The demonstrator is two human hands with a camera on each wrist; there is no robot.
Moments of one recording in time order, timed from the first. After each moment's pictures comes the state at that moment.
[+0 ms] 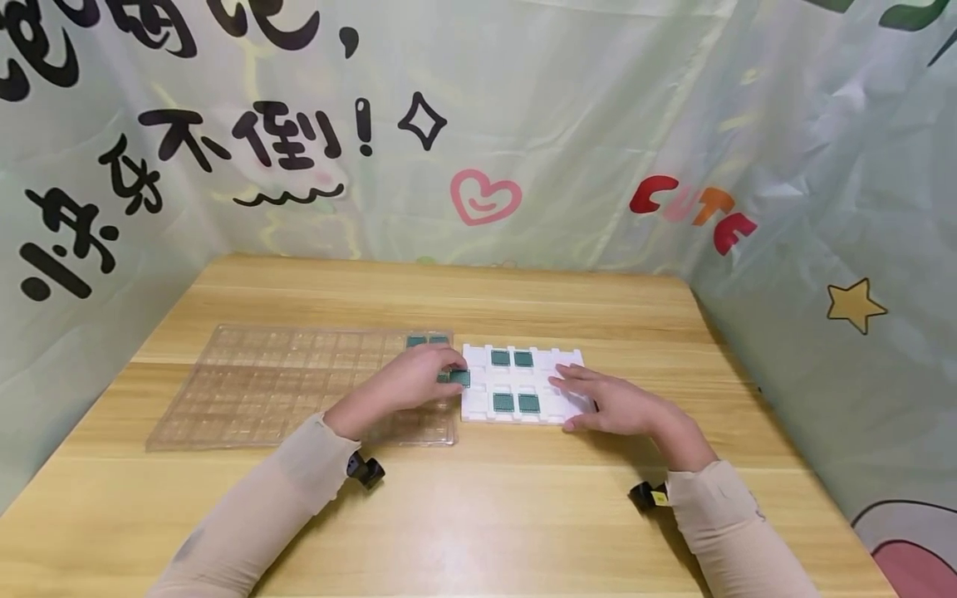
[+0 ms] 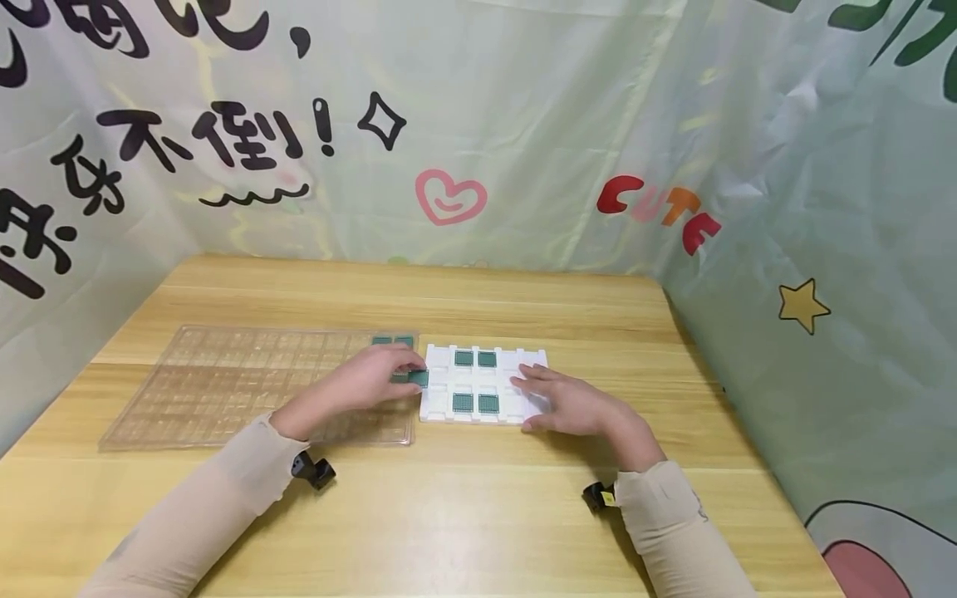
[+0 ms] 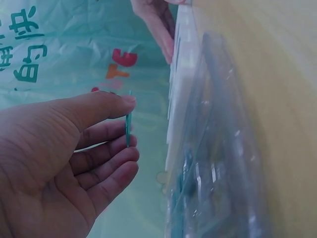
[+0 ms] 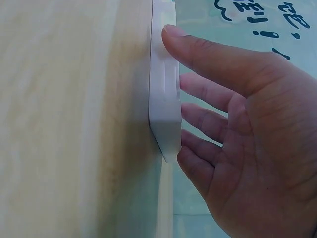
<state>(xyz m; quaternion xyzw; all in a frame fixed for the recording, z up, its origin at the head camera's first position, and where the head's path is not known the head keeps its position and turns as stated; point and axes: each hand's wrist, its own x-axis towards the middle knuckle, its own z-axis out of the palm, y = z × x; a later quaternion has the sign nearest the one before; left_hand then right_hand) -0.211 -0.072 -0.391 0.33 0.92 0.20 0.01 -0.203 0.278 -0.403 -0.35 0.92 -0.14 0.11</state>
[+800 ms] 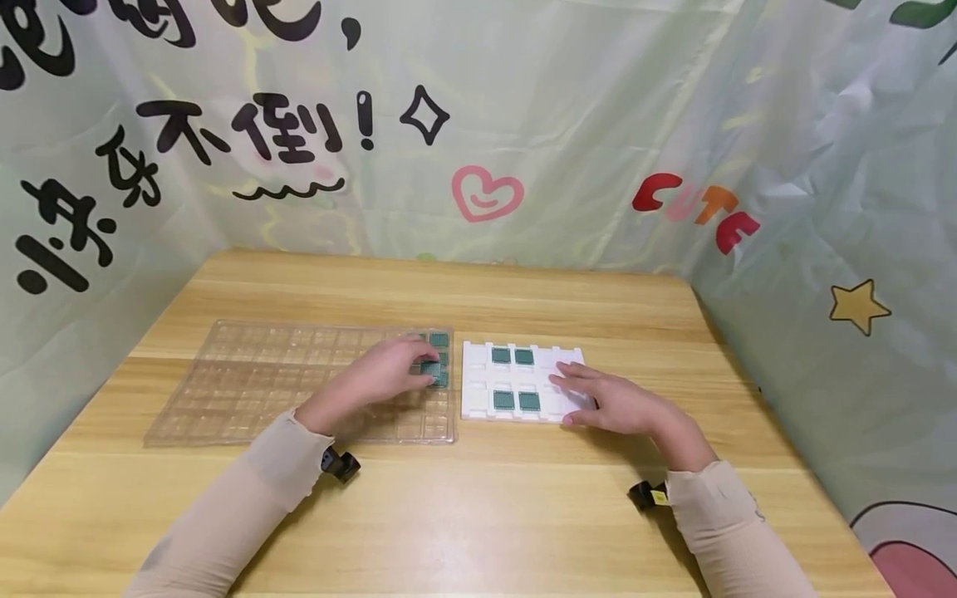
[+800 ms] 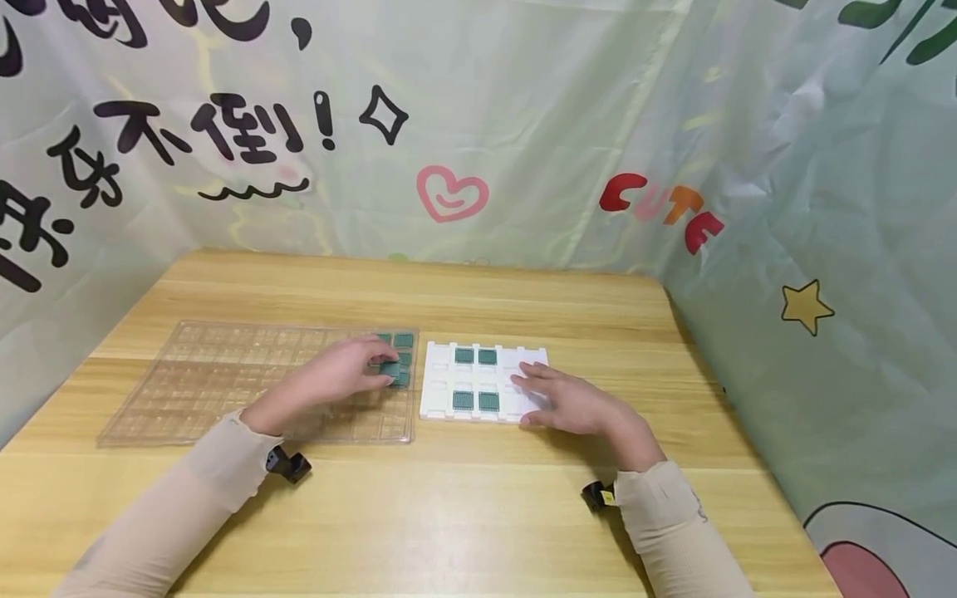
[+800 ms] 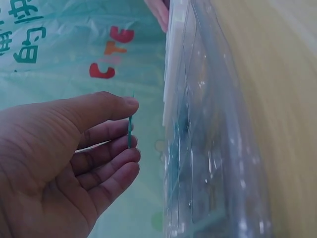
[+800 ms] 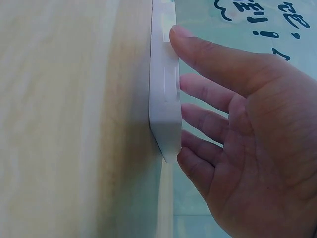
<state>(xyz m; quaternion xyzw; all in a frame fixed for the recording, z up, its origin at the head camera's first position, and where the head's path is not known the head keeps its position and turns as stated) -0.216 -0.107 -0.394 0.30 0.94 0.19 0.01 -0.202 0.278 -0.405 -0.34 0.92 -0.14 0.11</state>
